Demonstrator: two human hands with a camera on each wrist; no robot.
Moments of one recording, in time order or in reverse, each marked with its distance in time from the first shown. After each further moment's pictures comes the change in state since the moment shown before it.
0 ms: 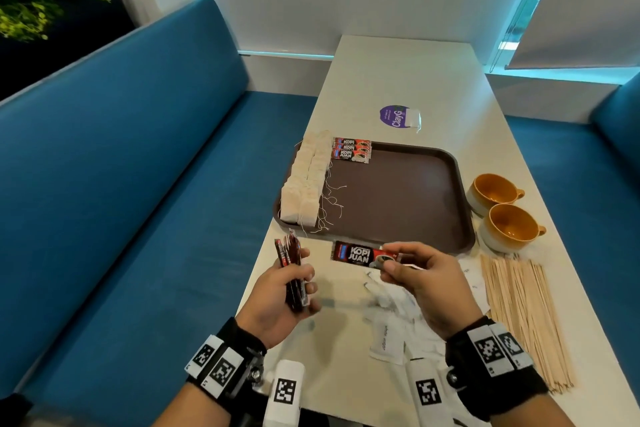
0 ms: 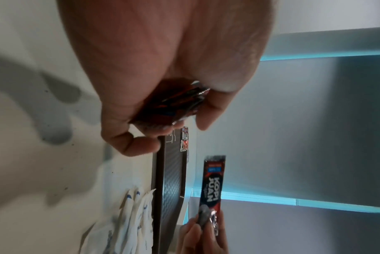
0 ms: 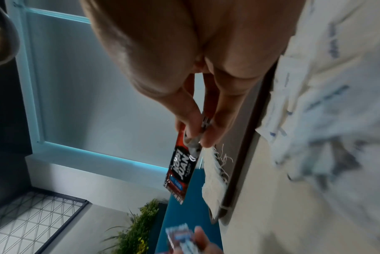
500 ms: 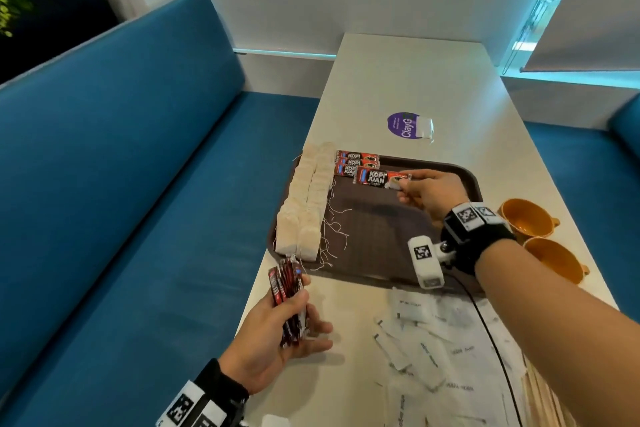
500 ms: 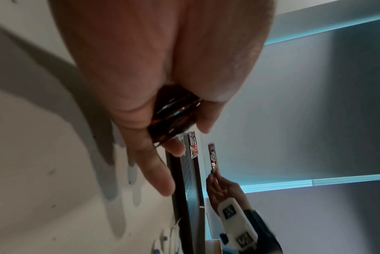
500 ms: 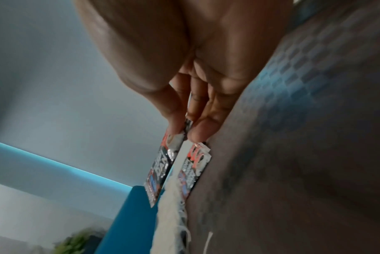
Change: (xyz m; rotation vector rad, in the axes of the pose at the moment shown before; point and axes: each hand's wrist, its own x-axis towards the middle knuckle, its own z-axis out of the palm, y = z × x) left_hand 0.043 0.016 -0.014 0.129 0.020 -0.015; right_hand 0.232 -0.051 0.003 -0.170 0.141 0.032
